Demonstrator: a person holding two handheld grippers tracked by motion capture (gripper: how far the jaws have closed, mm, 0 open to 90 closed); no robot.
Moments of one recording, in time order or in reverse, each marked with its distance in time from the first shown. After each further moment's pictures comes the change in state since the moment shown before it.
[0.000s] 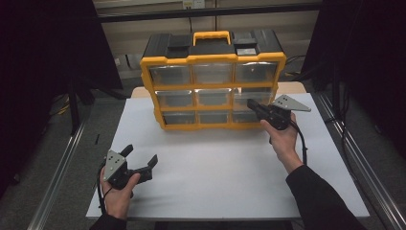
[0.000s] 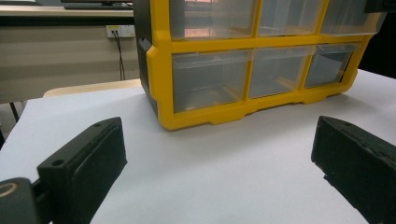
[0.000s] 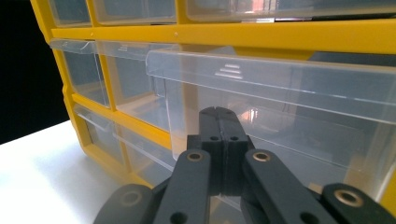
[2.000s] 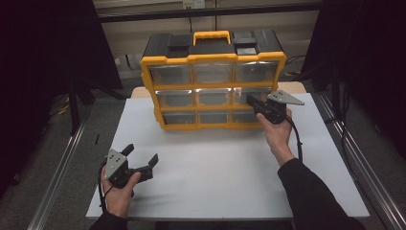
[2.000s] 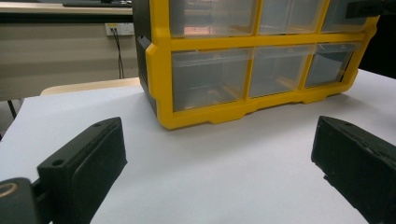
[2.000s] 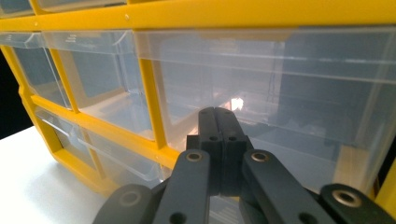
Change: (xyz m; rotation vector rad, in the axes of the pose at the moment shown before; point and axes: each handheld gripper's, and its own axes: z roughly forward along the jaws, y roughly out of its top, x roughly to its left) left arm 0.000 0.000 0.005 0.000 -0.006 -0.012; right arm -0.008 -0.001 0.022 0.052 -0.082 0.046
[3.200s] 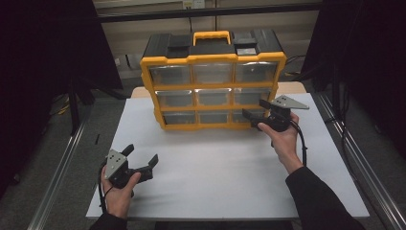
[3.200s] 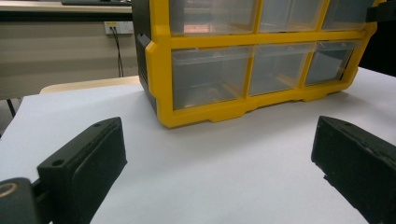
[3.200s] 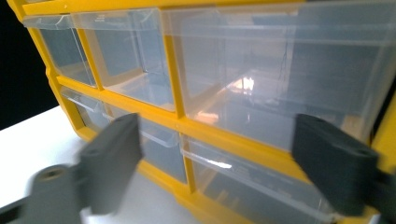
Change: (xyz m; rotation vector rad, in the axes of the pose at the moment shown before) left arm 0.001 -0.001 -0.001 0.014 -0.003 0.014; right arm 0.003 -0.004 -0.022 0.058 0.044 -0.002
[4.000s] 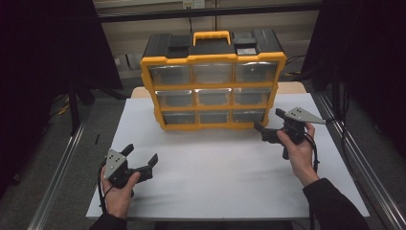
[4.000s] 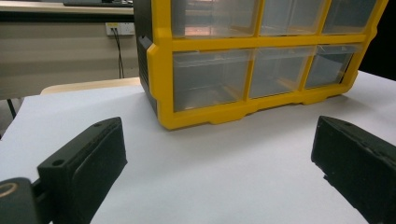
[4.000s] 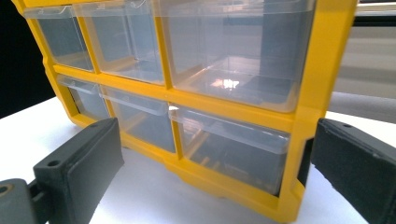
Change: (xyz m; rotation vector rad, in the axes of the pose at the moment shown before) left arm -0.001 0.001 0.000 -0.014 0.008 -0.019; right arm 0.000 -0.017 -0.045 -0.015 -0.059 0.004
